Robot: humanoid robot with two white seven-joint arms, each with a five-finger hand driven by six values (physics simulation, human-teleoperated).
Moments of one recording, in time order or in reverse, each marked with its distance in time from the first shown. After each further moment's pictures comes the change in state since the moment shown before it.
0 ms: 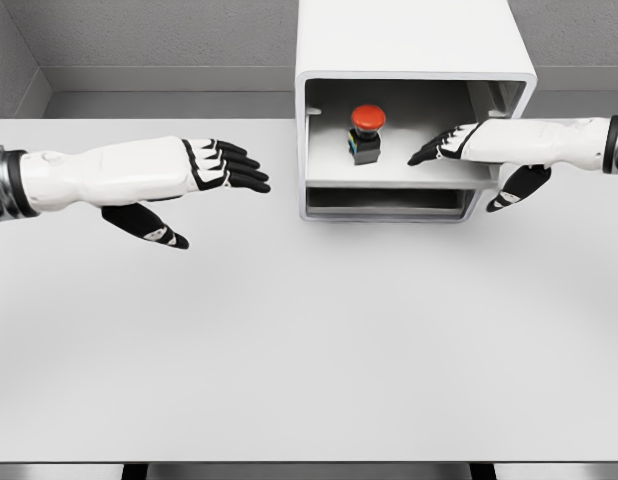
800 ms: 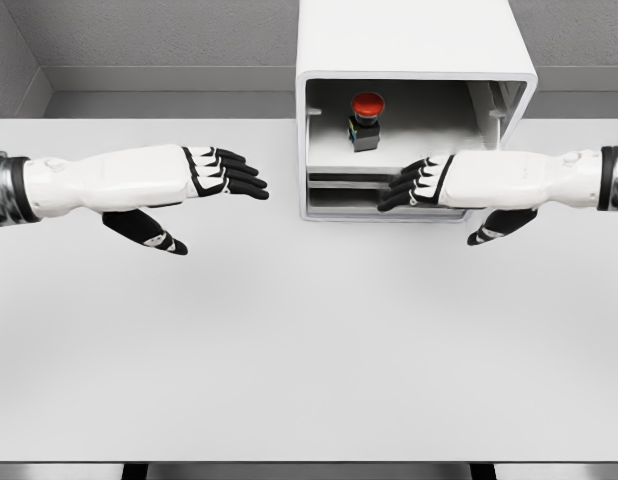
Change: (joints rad) left arm 0.012 0.002 -0.013 0.008 -0.001 -0.004 0.000; right arm 0.075 -0.140 0.029 -0.378 0.000 0.062 -0.098
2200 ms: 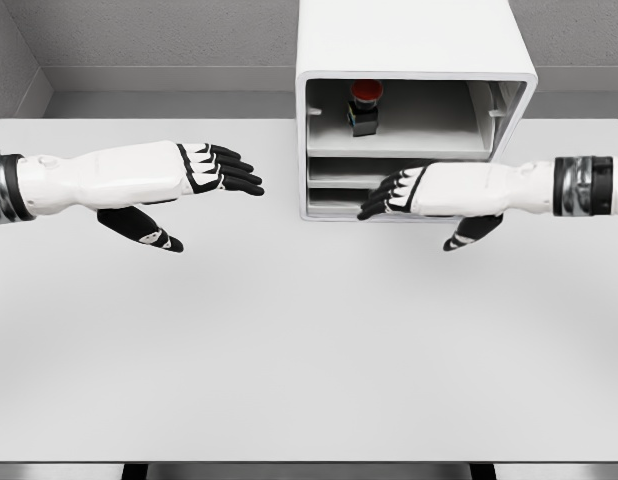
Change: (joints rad) left arm 0.000 0.008 0.010 0.002 0.002 0.000 0.000; right arm -0.009 0.099 0.035 0.075 0.077 0.001 0.000
